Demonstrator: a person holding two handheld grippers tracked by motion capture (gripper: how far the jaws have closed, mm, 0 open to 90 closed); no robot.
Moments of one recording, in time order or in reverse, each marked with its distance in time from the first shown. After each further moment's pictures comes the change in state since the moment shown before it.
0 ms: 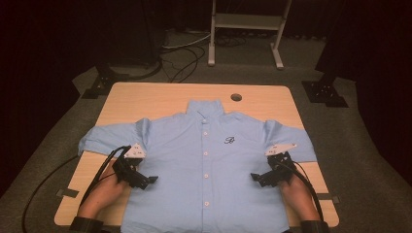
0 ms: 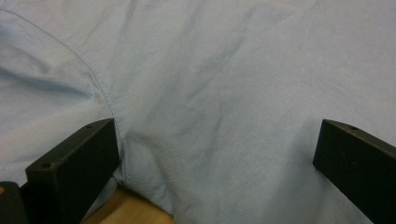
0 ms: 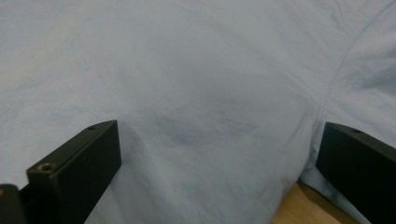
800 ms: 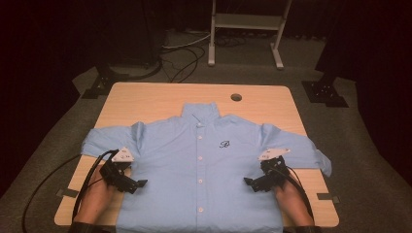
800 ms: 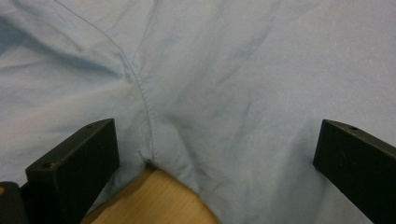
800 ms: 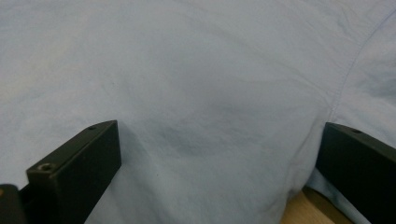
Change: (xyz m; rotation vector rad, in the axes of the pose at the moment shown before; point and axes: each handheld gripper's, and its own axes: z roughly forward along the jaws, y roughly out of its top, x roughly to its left) left arm 0.009 -0.022 -0.021 0.022 0.038 -0.048; right arm 0.026 0.005 0.005 -0.012 0.003 -0.004
